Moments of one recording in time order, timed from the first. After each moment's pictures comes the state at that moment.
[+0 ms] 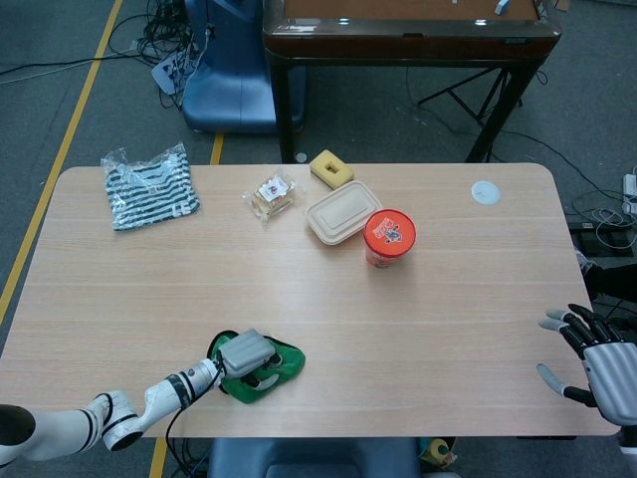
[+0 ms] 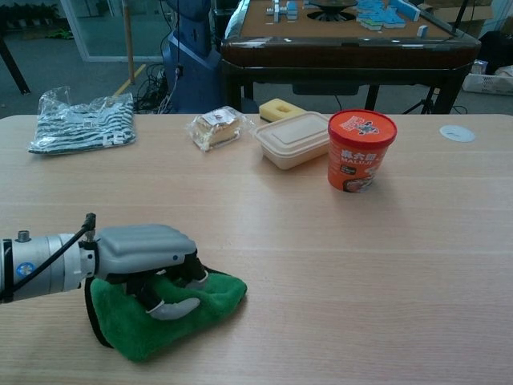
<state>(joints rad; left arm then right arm) -0.82 -1.65 0.12 -1.22 1.70 0.85 -0.27 0.01 -0.96 -0.03 -1.68 -1.68 1.57 0.08</state>
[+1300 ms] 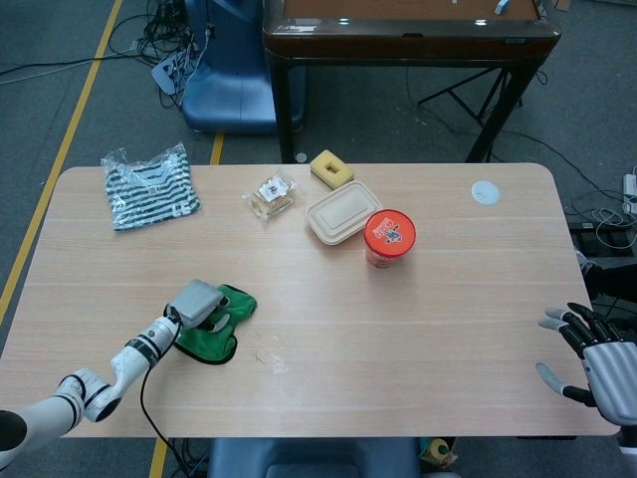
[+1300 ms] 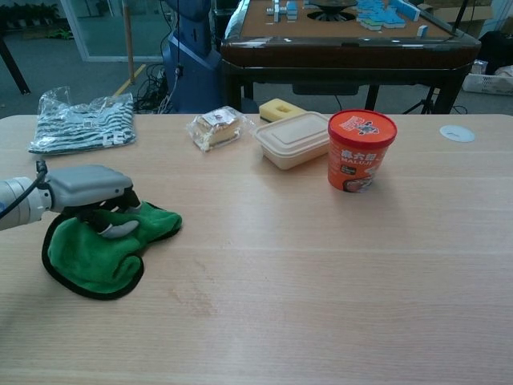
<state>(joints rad) -0.77 -1.64 0.06 -0.92 1.57 0.85 -0.22 0.01 -0.95 -0.03 -1.69 -1.68 1.57 0.07</state>
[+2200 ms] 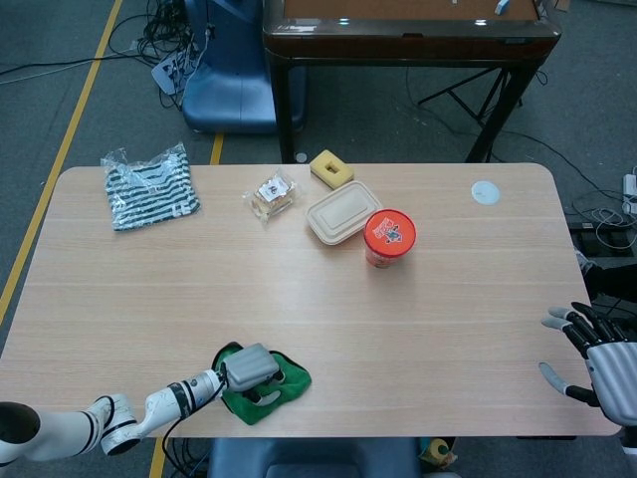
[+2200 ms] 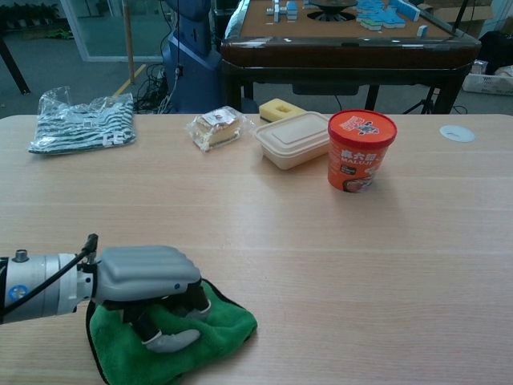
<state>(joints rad) -0.83 -1.66 0.18 -1.22 1.74 0.87 -0.28 0.01 -0.95 -0.02 -1.69 -1.68 1.58 0.08</state>
